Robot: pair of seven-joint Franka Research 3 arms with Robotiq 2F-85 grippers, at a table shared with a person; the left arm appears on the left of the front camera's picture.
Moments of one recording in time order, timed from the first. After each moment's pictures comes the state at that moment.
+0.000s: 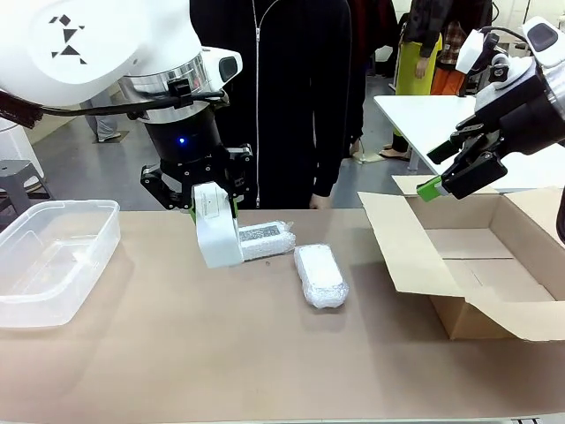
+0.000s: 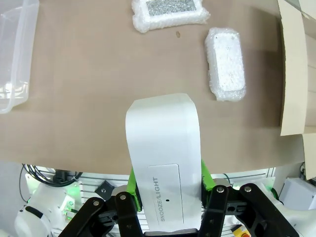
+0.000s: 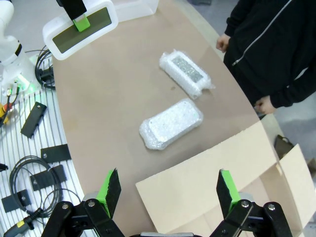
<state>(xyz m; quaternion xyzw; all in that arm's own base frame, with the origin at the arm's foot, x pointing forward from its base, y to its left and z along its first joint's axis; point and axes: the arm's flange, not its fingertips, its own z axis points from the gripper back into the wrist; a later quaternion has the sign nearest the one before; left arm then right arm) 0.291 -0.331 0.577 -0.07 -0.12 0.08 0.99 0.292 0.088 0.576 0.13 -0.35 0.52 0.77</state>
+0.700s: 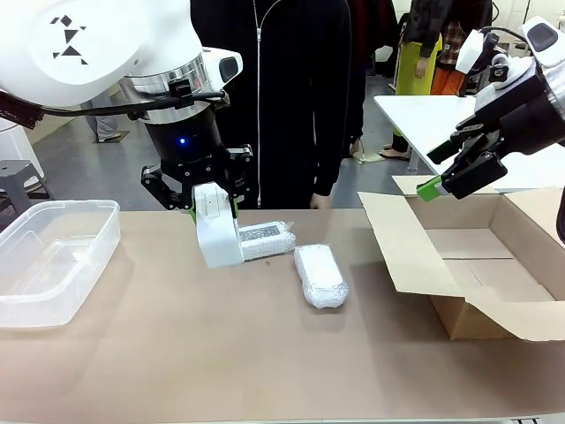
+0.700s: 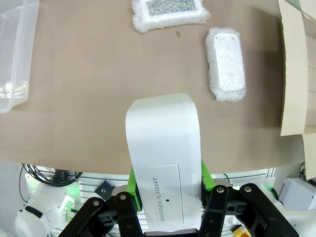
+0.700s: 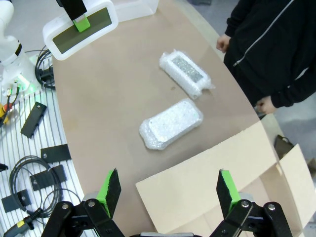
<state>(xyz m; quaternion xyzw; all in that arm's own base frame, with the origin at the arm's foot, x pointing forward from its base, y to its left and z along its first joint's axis) 0.290 -0.332 0.577 -0.07 -0.12 0.08 0.99 0.292 0.088 0.576 0.13 -0.35 0.52 0.77</state>
